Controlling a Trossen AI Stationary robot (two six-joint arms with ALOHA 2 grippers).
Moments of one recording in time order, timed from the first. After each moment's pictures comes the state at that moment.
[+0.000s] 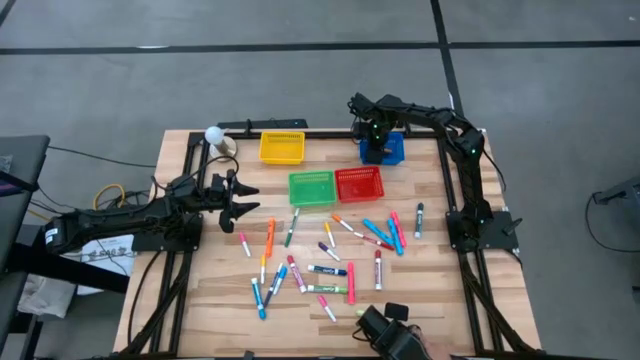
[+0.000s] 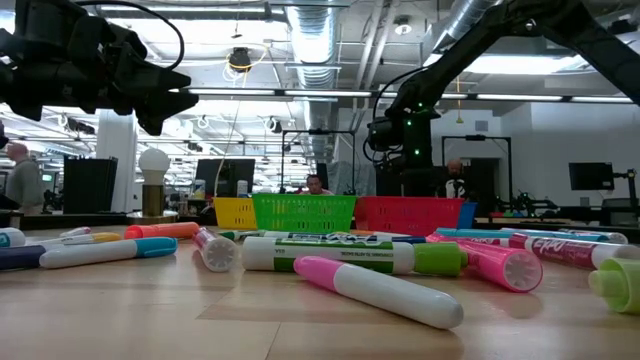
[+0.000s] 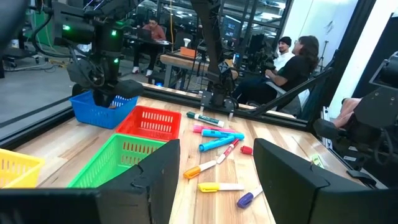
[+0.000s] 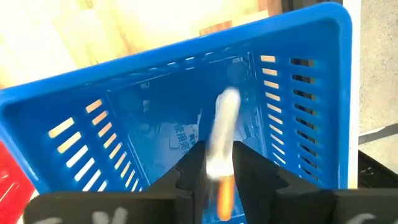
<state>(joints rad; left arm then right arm) 0.35 0.51 0.01 0.53 0.31 -0.16 -0.77 2.11 1.59 -0.99 0.07 -0.56</state>
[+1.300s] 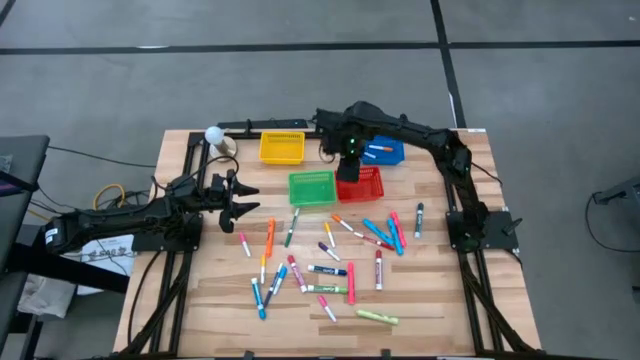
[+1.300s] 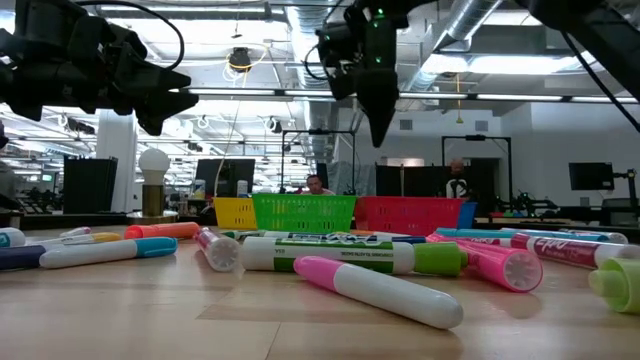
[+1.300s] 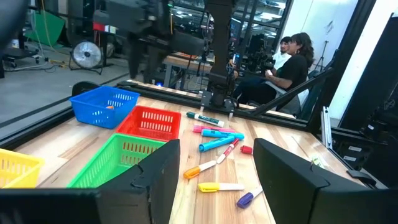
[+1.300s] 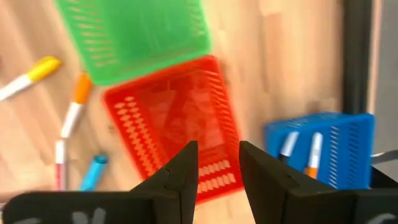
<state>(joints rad) 0.35 0.50 0.01 0.52 0.31 -0.16 -0.37 2.11 2.08 -1.47 0.04 -0.24</state>
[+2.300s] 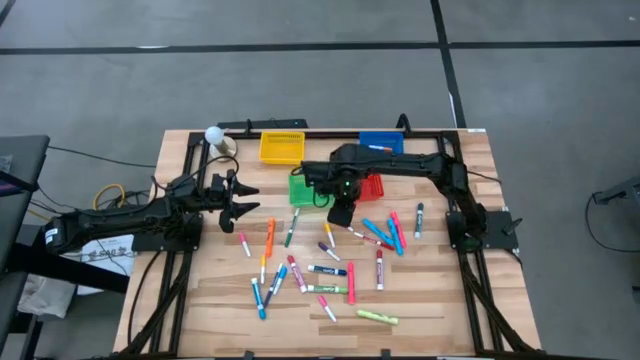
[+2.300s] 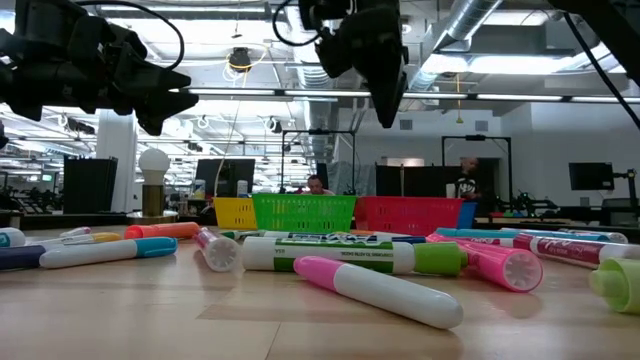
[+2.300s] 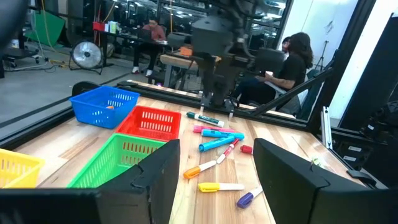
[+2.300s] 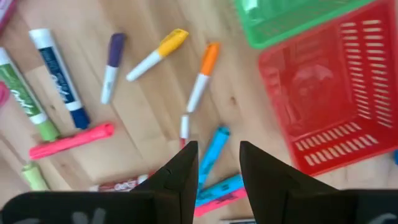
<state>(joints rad) 0.35 0.50 0.01 0.52 0.31 -0.16 -0.08 2.11 2.07 -1.56 -0.06 0.19</state>
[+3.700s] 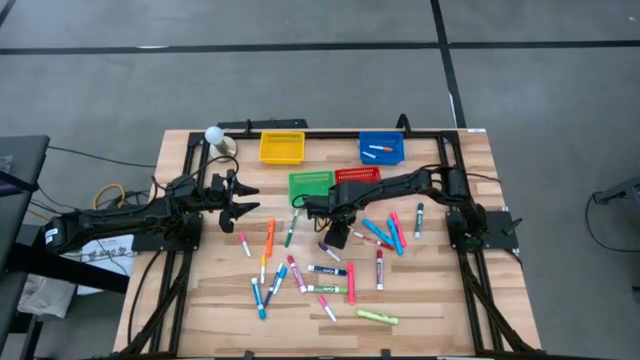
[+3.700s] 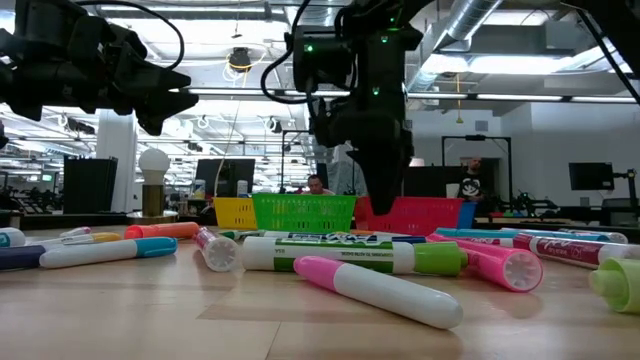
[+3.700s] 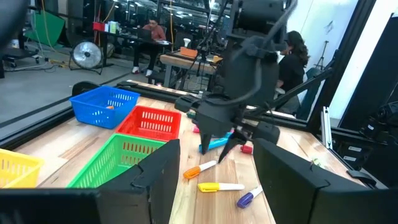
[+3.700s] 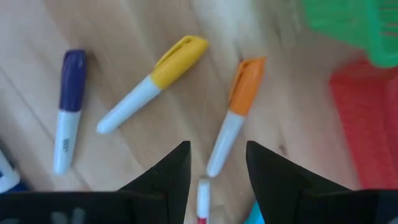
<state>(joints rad) 0.35 0.50 0.01 0.52 0.31 -0.16 -0.01 2.11 1.63 -1.07 0.03 0.32</state>
